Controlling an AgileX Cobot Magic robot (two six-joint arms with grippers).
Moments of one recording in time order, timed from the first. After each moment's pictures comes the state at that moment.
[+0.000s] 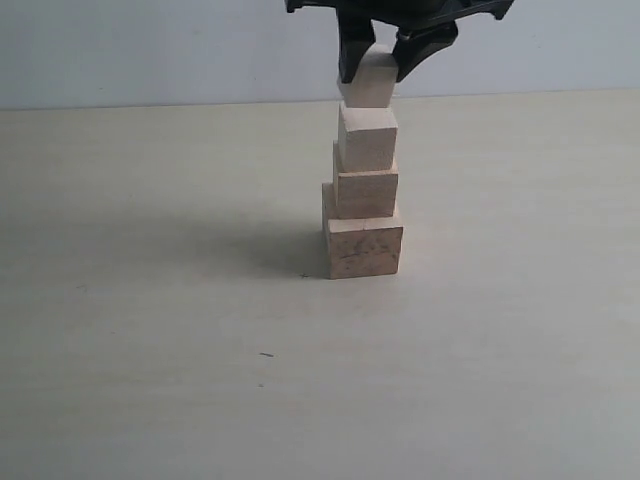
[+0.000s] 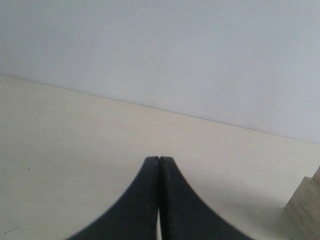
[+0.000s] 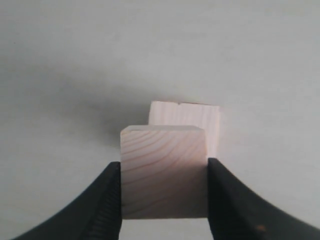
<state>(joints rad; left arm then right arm) -0.01 0.01 -0.05 -0.33 0.25 0.08 0.43 1.86 -1.83 -0.01 1.23 0.39</state>
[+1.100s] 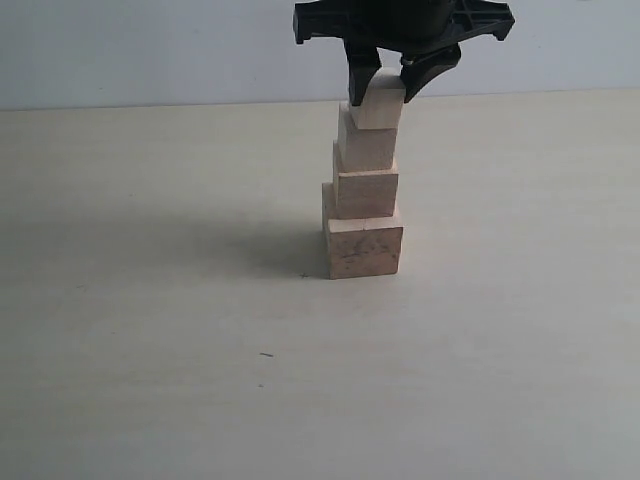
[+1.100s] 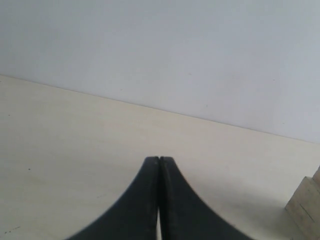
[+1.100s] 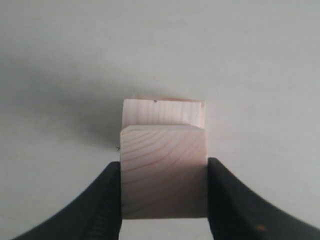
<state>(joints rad) -0.01 0.01 -0.05 -0.33 0.25 0.08 0.43 1.89 -1.81 -0.04 1.23 0.41</state>
